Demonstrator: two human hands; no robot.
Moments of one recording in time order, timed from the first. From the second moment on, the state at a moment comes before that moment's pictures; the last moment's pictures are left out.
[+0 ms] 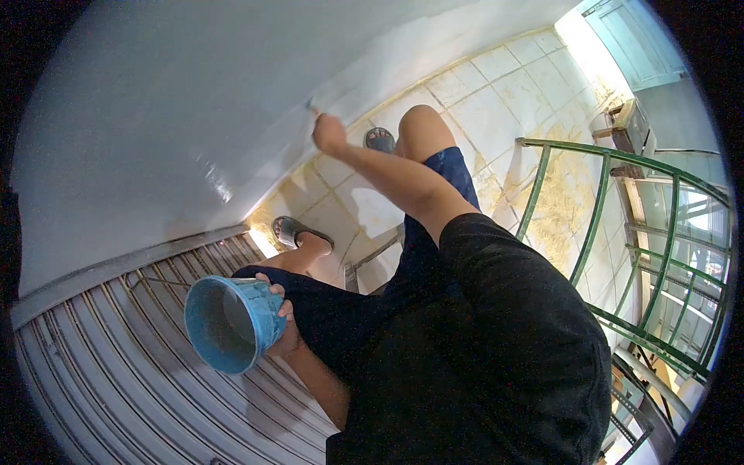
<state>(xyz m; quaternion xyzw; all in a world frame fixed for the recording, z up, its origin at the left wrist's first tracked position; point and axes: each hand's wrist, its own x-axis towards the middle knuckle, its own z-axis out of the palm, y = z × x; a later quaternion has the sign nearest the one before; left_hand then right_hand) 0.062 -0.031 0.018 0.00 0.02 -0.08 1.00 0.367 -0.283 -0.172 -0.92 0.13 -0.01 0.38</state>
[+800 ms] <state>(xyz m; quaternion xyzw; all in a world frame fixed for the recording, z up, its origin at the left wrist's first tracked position) 0.061 -0.029 0.013 0.02 0.01 -0.09 1.00 0.388 -0.356 -0.159 -0.85 0.33 -0.06 0.40</state>
